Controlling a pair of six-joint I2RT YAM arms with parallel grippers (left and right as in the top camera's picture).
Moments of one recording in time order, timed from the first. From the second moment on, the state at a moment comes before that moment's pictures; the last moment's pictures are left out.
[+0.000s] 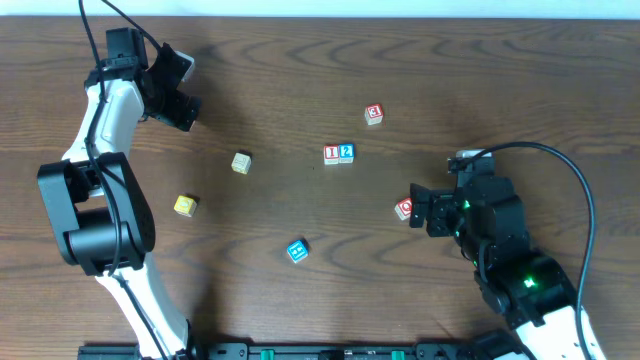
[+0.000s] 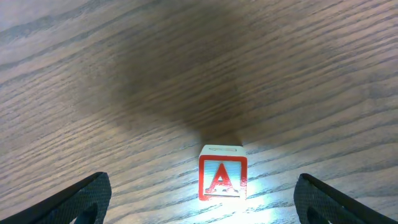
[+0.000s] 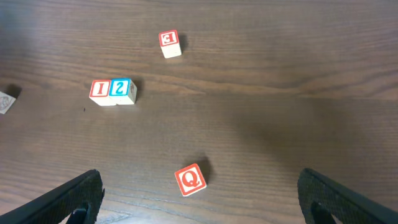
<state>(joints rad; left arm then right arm) 0.17 2.11 1.64 -0.68 0.16 0.59 0.36 0.87 0.72 -0.57 0.15 0.27</state>
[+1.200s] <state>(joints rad) 0.17 2.21 1.64 -0.64 0.15 0.64 0.36 0.87 0.72 -0.57 0.15 0.27</state>
